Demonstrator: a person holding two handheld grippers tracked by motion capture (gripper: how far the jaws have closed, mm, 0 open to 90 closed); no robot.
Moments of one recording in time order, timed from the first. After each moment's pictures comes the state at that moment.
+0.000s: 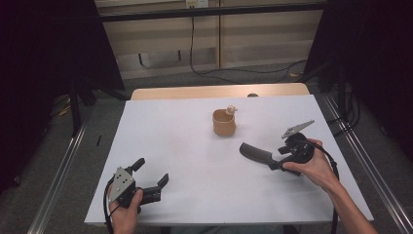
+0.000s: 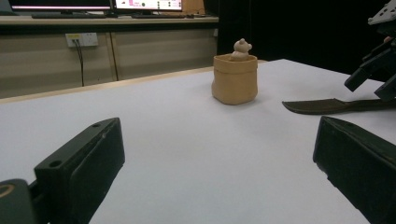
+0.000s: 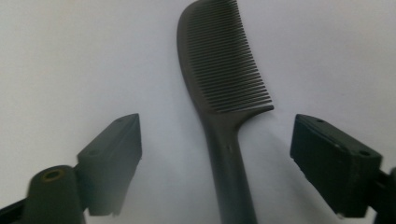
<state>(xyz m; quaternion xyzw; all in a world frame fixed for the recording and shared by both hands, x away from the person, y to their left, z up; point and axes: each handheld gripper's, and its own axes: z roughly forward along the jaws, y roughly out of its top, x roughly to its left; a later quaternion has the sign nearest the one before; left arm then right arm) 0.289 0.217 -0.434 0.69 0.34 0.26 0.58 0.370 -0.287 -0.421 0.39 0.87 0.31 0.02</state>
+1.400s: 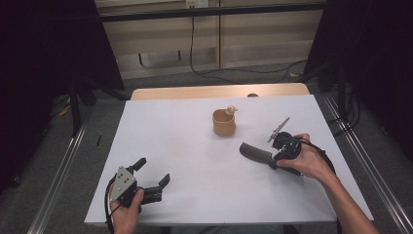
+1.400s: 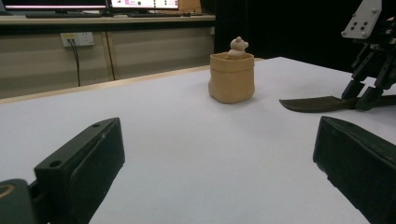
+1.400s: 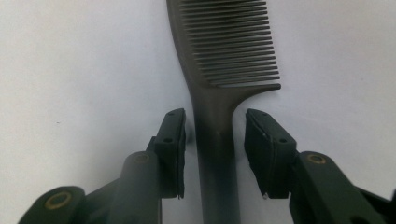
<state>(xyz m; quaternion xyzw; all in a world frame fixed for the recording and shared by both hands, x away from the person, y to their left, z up) 0.290 0.215 -0.434 0.70 0.33 0.26 0.58 0.389 -0.260 -0.422 0.35 0.93 0.15 0.00</state>
